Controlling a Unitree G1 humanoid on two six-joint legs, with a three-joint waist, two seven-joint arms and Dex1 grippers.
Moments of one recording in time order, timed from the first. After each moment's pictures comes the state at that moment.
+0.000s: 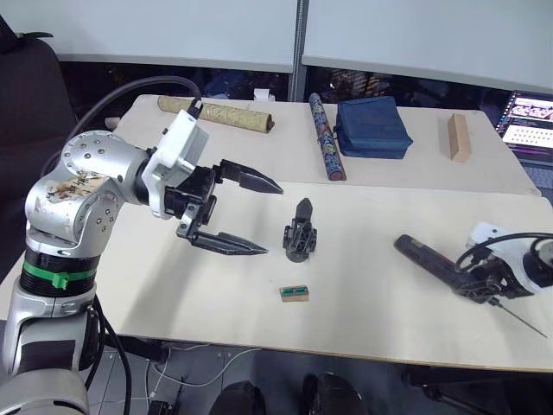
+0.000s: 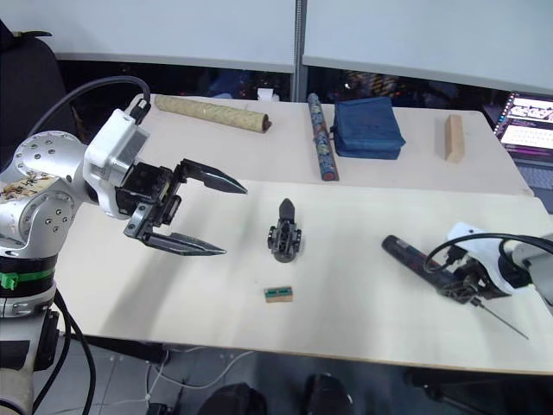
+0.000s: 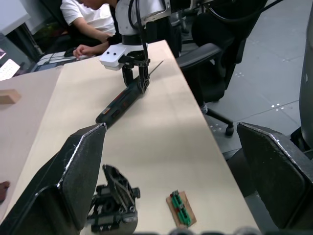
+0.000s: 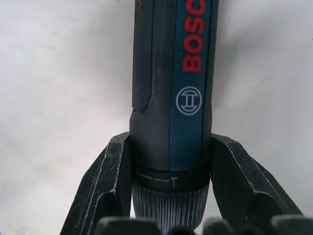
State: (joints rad) left arm -0.86 0.79 -0.05 -0.18 -0.65 0.55 -1.48; right arm -0.50 -1.23 0.28 0.28 0.08 0.61 1.23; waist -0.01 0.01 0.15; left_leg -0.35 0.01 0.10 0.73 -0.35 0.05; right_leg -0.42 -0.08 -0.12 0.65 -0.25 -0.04
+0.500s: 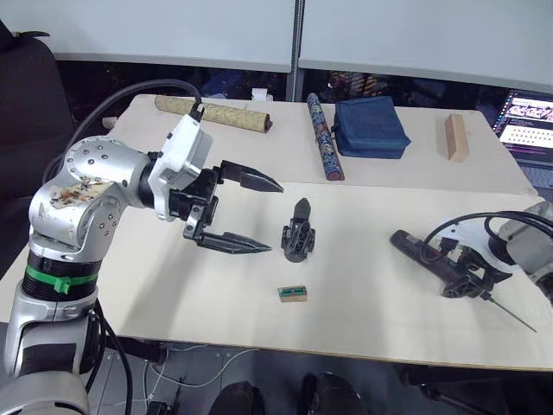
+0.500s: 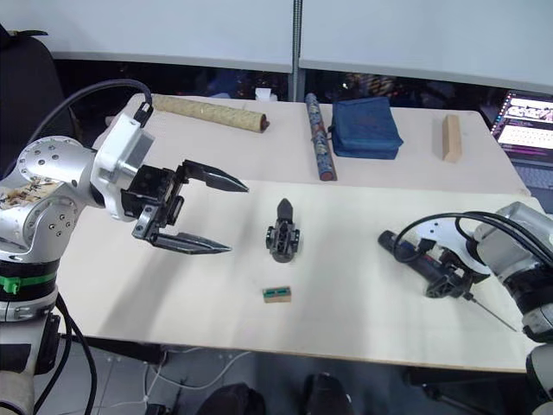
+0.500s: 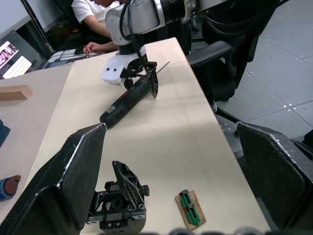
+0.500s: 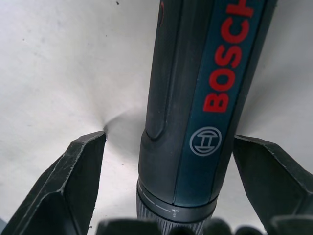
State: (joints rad) left arm -0.81 0.79 -0.04 -0.23 -0.65 0.55 -1.43; right arm -0.76 -1.10 0.50 0.42 -0.20 0.70 1.44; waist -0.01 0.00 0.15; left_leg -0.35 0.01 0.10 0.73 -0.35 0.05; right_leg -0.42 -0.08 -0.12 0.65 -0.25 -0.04
